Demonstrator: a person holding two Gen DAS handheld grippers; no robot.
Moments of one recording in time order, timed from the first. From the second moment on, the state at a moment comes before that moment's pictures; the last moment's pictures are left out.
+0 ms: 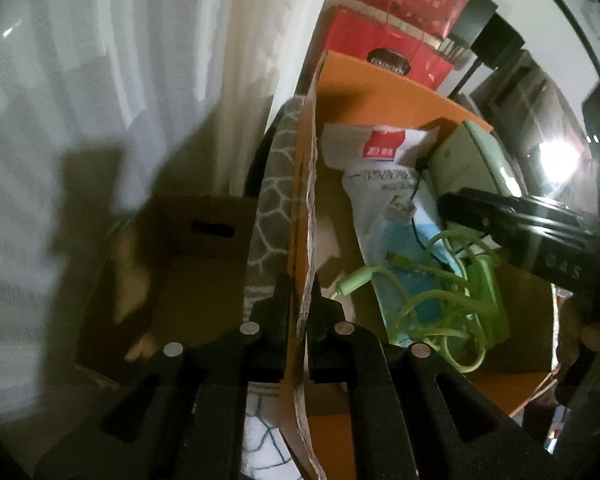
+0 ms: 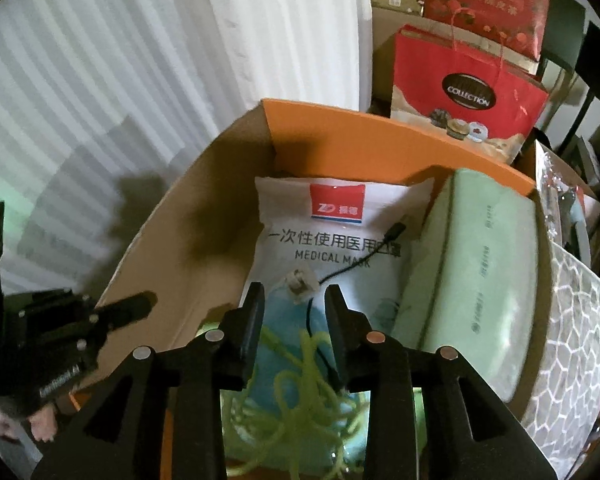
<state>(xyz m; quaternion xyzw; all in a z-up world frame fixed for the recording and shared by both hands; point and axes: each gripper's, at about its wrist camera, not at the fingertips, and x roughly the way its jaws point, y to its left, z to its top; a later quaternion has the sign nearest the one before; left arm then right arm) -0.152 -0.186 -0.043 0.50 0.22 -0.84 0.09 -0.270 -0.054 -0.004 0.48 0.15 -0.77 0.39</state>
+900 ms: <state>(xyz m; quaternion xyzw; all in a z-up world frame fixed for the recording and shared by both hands) -0.145 -0.176 -0.027 0.49 0.19 -0.84 0.11 -0.260 0.129 0.015 0.44 0.09 -0.82 0.34</state>
